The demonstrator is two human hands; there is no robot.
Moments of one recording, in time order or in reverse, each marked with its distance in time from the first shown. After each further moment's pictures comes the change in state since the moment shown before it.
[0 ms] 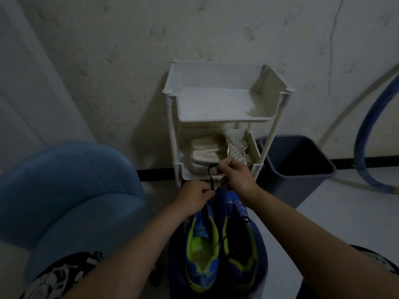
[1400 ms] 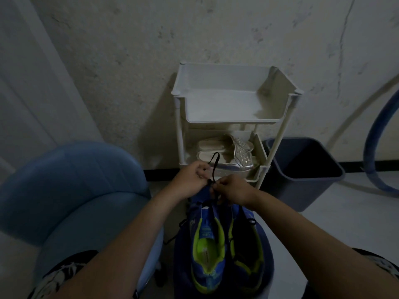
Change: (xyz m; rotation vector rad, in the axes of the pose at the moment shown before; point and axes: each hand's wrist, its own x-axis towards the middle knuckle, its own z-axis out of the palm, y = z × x) left_hand 0.011 -0.002 -0.042 -0.400 0.045 -0.106; right_hand 0.005 0.011 0.009 -0.529 -0.288 0.115
